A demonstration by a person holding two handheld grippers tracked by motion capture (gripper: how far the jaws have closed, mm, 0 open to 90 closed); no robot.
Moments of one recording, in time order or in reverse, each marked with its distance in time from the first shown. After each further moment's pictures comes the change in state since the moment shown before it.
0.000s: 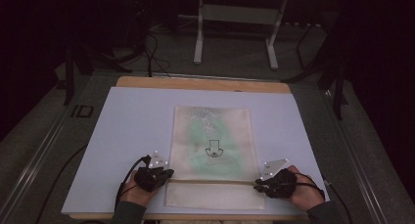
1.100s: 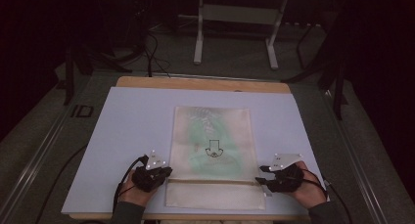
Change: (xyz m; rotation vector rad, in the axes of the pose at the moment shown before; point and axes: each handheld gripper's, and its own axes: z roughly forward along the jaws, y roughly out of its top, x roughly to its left) left arm 0.002 -0.001 -0.008 -0.046 0.037 0.003; right arm -0.013 -0.006 -0.015 -0.159 -0.101 0.108
